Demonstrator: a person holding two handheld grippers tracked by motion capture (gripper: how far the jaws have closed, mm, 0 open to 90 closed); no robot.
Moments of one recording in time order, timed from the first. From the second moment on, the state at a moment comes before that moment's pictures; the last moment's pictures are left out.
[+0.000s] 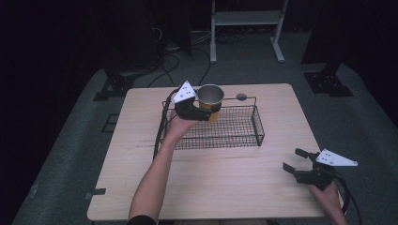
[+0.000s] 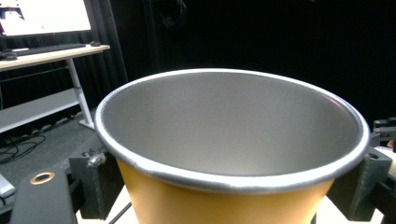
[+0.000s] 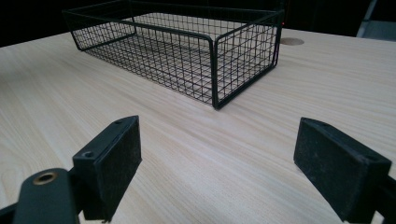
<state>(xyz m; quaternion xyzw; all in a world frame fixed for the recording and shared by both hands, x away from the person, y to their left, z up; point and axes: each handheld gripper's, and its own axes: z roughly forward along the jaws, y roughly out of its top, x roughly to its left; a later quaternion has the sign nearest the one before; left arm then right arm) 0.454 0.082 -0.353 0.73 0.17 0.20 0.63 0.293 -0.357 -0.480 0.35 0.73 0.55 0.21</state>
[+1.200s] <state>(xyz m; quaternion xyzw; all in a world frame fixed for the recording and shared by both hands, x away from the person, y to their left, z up) 0.488 0.072 -0.401 0.76 0.18 0.15 0.60 0.293 -0.356 -0.480 0.35 0.73 0.54 0.21</state>
